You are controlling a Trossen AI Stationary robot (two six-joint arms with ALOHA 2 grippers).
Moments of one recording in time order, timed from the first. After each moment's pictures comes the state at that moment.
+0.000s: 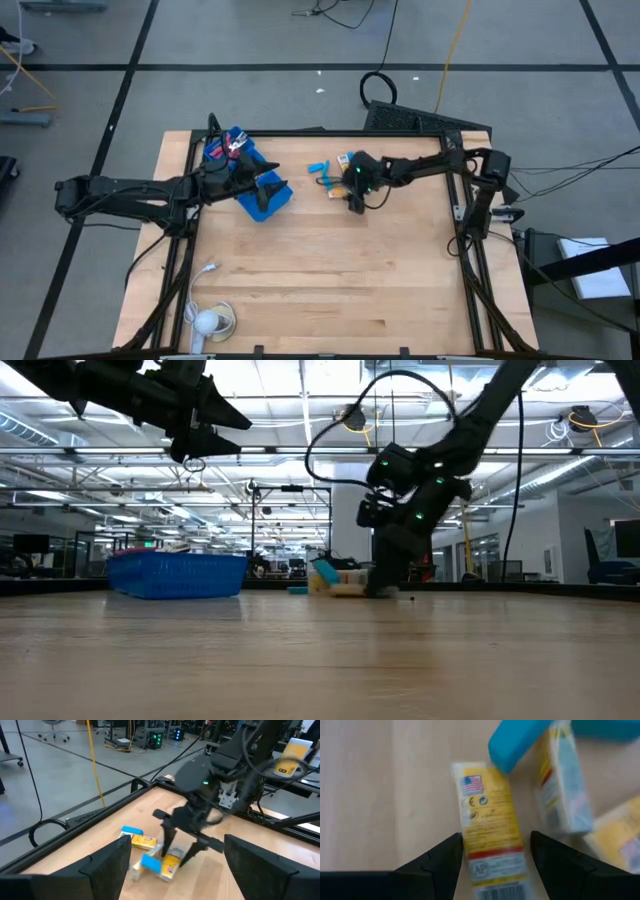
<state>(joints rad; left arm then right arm) 0.17 0.94 0.51 0.26 -0.21 -0.22 -0.38 1.81 0.88 -0.06 -0.15 -0.16</state>
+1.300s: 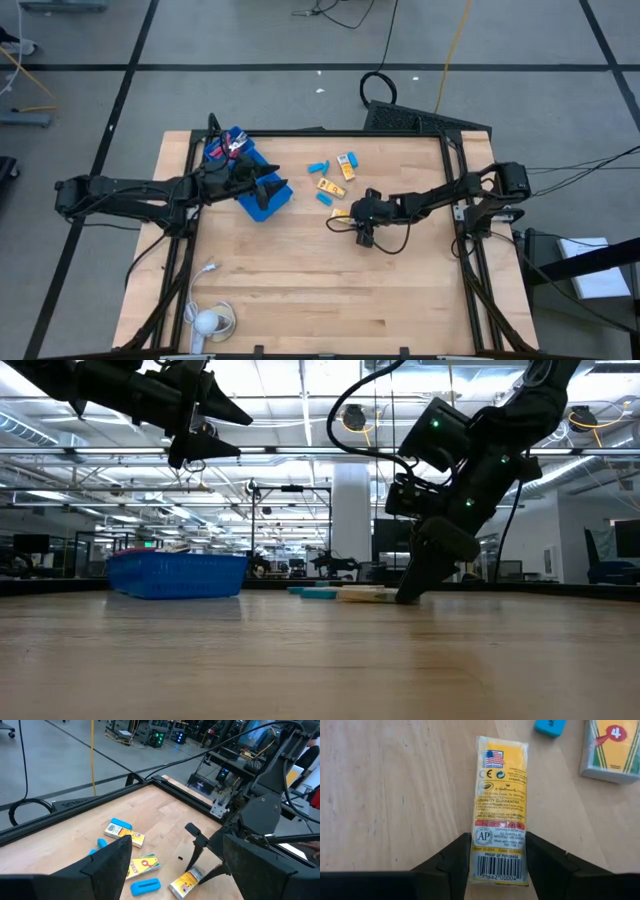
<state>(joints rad) 0.16 0.94 0.51 0.26 -0.21 -0.40 -0.02 1.69 0.68 0.03 0.13 0.14</state>
